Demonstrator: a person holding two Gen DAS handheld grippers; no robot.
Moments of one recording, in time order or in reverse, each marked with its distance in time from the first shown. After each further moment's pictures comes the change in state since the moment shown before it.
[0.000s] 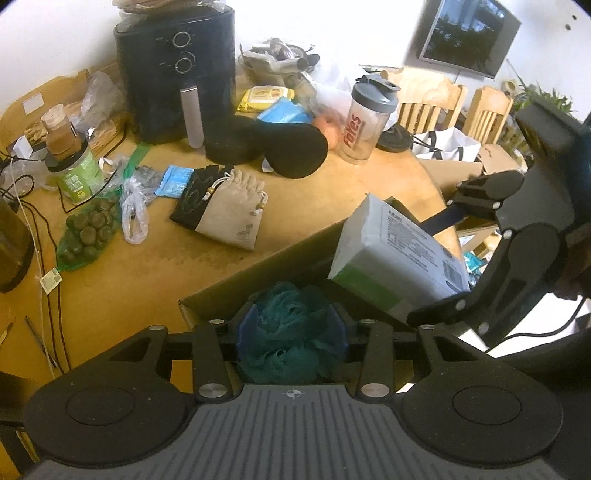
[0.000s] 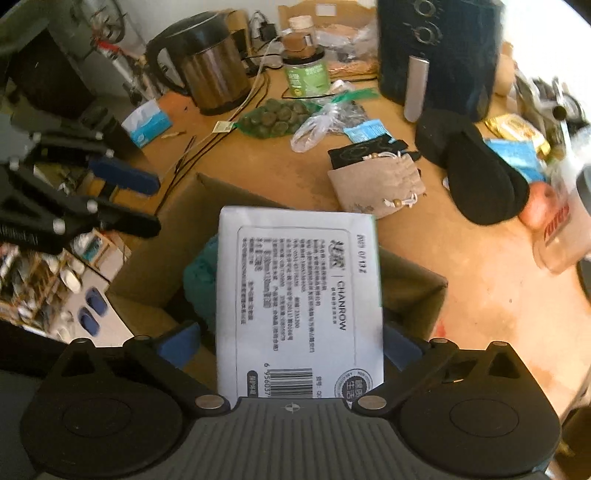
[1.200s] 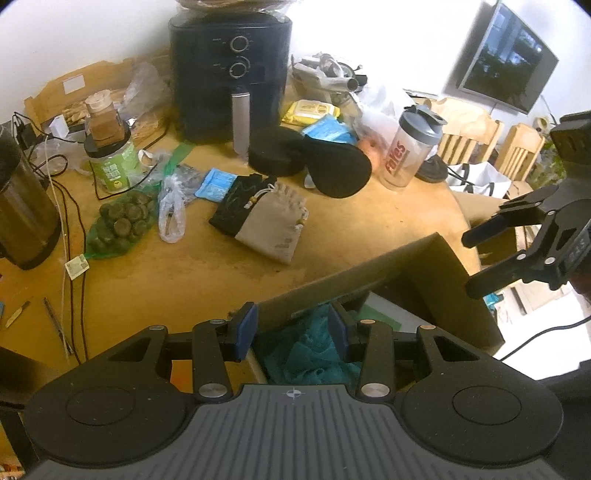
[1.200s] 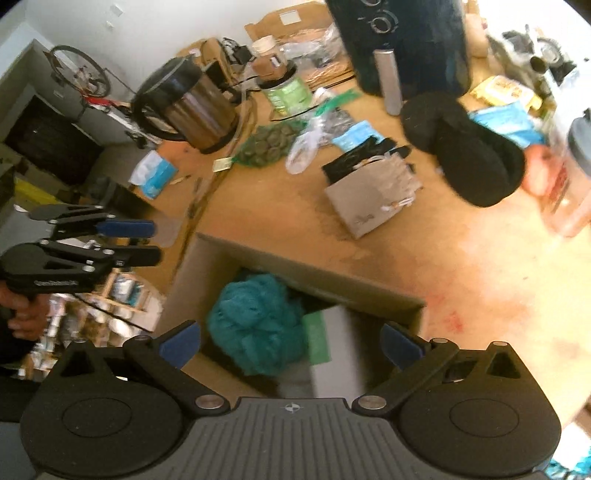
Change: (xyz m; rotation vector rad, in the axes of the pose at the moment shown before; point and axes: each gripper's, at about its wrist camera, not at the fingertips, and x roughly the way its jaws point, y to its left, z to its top) left arm -0.009 0.035 0.007 -0.125 -0.038 0.060; right arm -0.025 -0.056 0.031 0.230 -0.004 0.134
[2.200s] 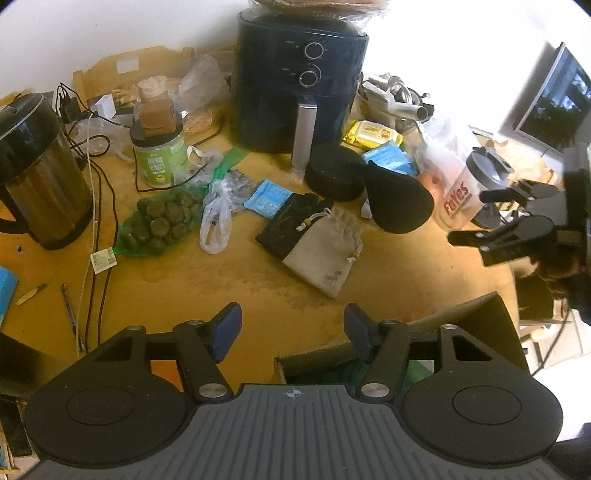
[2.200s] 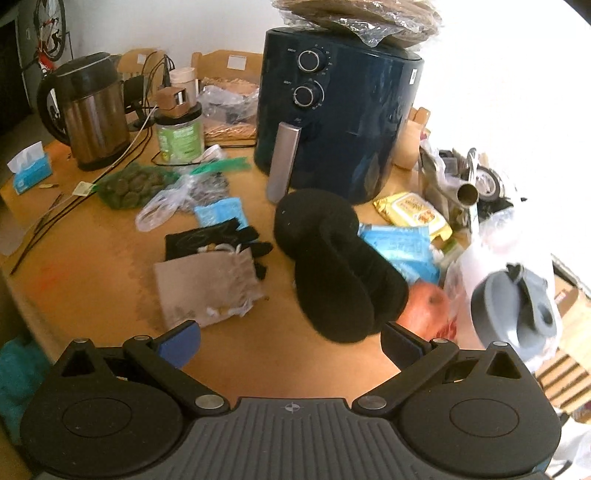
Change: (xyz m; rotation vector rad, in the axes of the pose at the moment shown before) left arm 0.027 0.034 0.022 -0.158 -0.042 0.098; right arm 0.058 -0.069 0.065 -0.301 -0.233 -0.437
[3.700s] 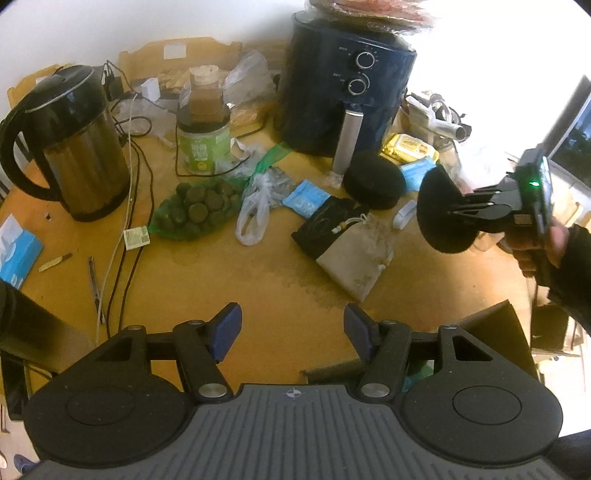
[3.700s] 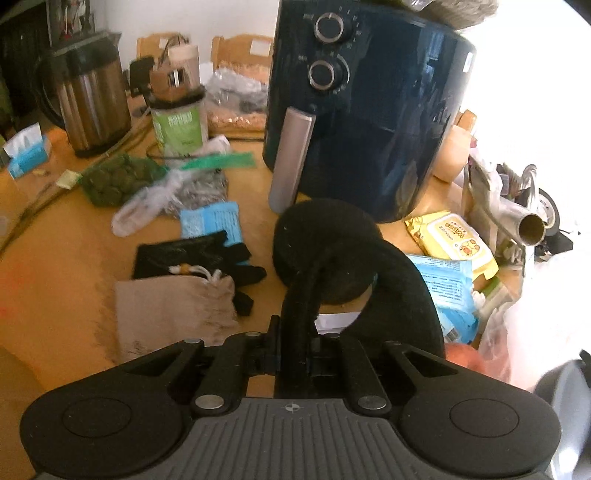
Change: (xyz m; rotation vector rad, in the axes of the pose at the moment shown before) left arm -0.010 0.021 -0.006 -0.118 -0.012 0.072; right arm 0.089 -0.023 0.033 -0.077 0.007 0.095
